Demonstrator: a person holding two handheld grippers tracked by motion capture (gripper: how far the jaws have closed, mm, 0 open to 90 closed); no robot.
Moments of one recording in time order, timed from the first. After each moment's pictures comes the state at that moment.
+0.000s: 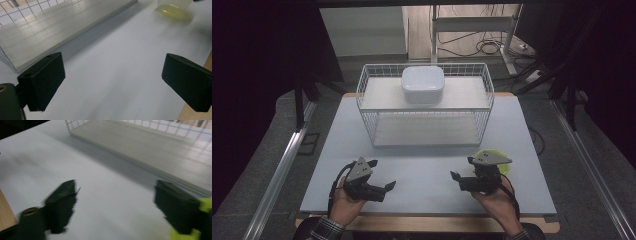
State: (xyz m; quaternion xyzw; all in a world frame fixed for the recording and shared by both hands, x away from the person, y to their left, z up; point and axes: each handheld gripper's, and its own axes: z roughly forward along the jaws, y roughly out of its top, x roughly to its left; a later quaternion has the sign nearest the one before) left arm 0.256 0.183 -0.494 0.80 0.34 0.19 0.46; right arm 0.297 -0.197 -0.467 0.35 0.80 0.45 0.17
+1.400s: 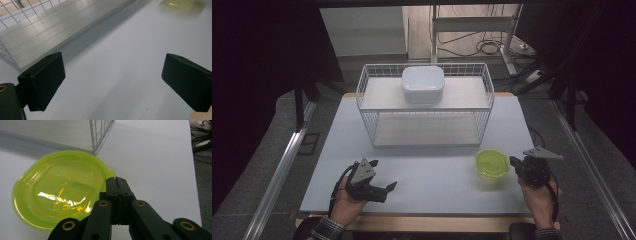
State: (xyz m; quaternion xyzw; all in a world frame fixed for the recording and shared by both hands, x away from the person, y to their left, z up) left arm 0.256 0.178 -0.499 0.81 0.34 0.21 0.43; right arm 0.317 -0.315 -0.469 0.49 0.75 0.35 0.26
